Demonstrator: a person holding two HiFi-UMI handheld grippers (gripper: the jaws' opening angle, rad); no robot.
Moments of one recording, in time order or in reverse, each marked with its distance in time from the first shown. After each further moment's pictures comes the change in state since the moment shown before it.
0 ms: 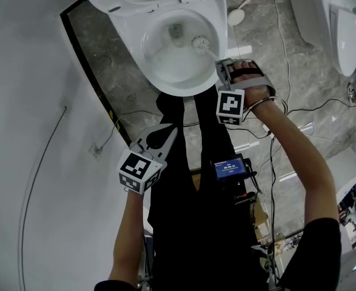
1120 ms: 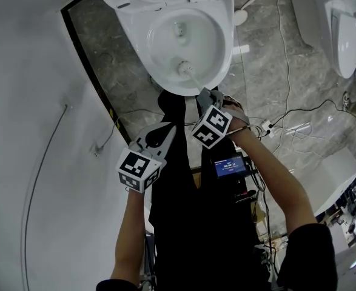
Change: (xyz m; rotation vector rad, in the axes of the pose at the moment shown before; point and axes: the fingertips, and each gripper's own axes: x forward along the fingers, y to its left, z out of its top) left arm -0.018 0.022 -0.003 -0.062 -0.021 0.009; right arm -0.036 0.066 0.103 0.787 -0.082 0.333
